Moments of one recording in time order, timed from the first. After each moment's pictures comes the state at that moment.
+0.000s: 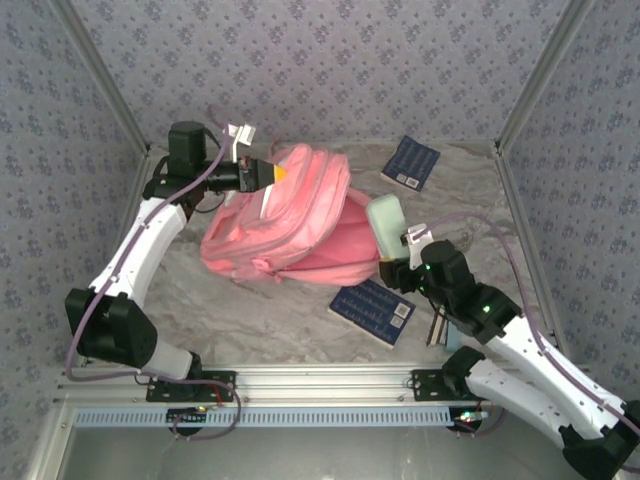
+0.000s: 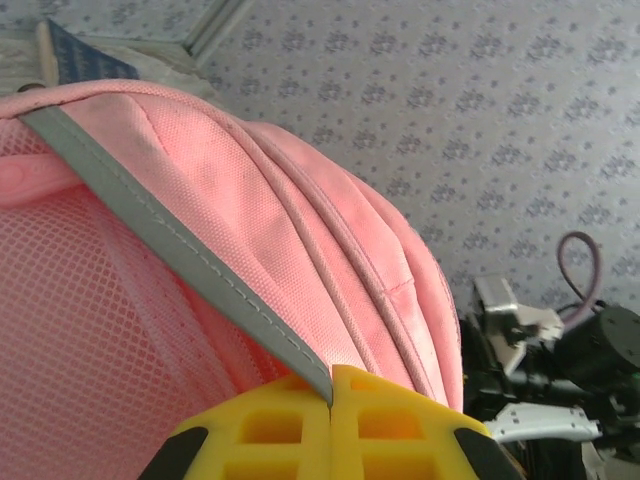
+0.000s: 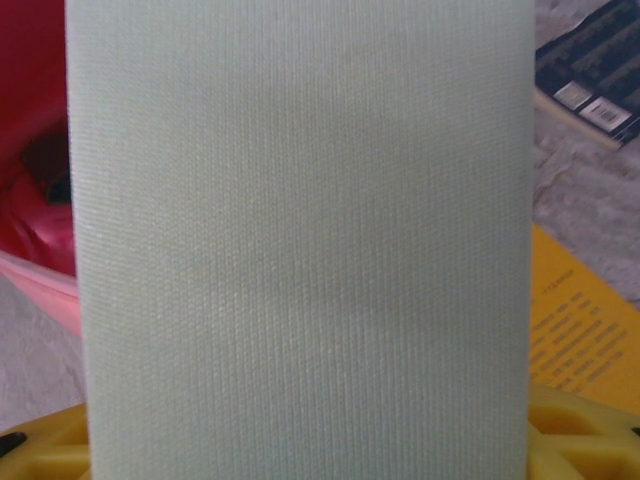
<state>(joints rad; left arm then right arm) -0.23 1.46 1.39 -0.36 1.07 -0.44 0.68 0.73 0.72 -0.57 0.15 0.22</state>
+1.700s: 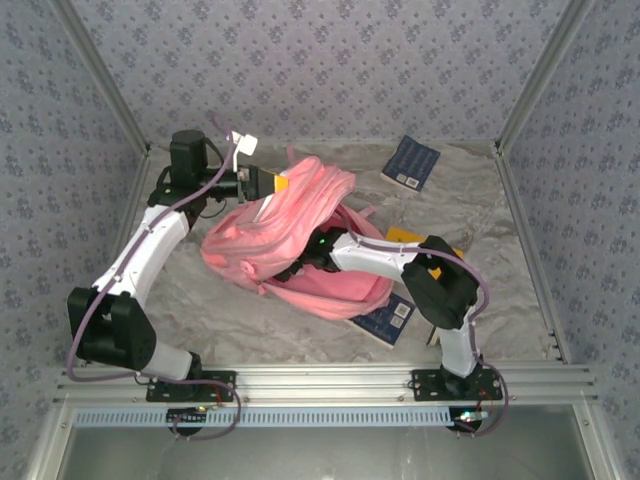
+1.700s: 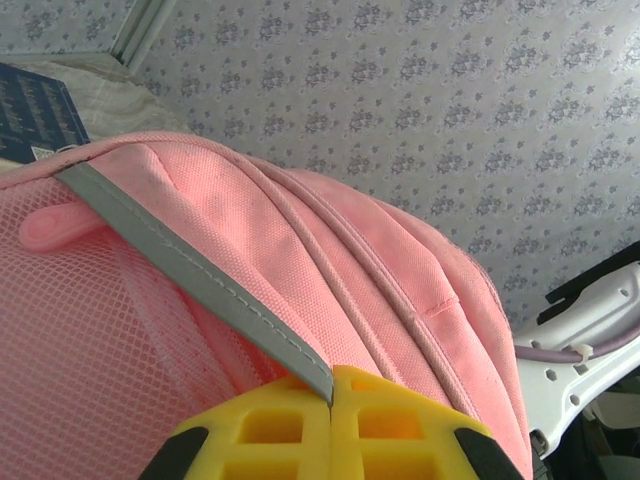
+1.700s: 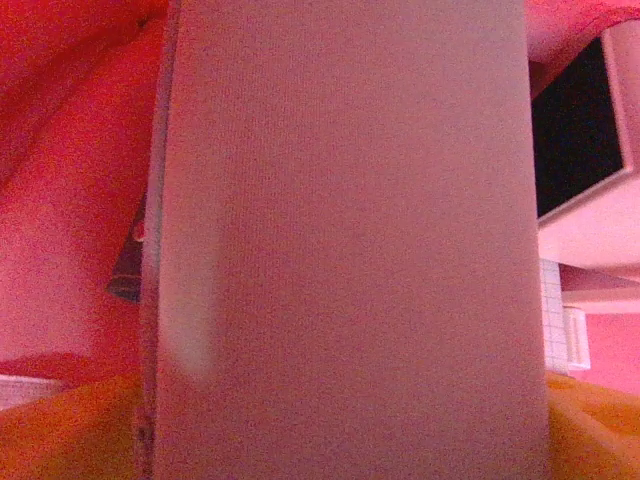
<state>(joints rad) -0.23 1.44 1.27 -0.19 1.19 -0.39 0.93 1.94 1.36 -0.26 0.01 -0.17</state>
